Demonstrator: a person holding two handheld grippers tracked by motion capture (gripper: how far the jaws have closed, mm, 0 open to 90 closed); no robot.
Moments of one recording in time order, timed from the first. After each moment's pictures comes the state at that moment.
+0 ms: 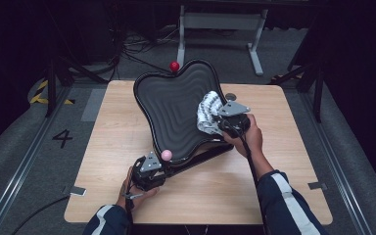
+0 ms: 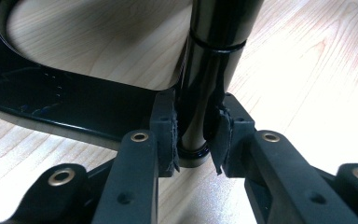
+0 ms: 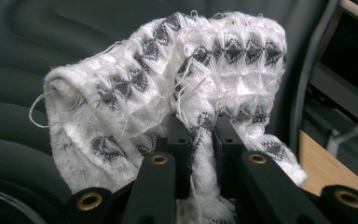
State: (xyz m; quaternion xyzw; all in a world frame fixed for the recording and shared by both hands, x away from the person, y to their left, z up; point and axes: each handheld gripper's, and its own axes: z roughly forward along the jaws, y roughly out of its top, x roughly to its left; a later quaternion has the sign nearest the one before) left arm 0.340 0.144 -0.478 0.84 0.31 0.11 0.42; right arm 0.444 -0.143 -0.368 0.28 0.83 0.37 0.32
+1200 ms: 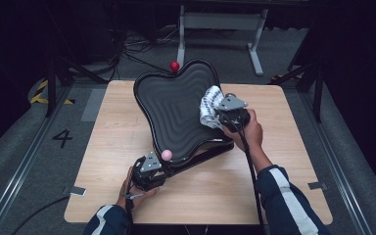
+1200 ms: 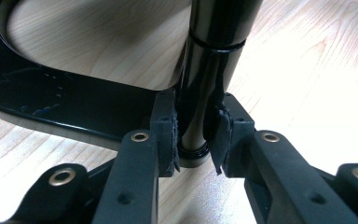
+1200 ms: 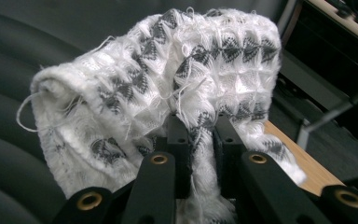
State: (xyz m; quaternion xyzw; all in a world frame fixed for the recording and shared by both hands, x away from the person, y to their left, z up) left arm 0.341 0.144 -0.478 0.84 0.31 0.12 0.42; right arm 0.461 -0.150 -0.364 0.30 0.81 0.34 0.36
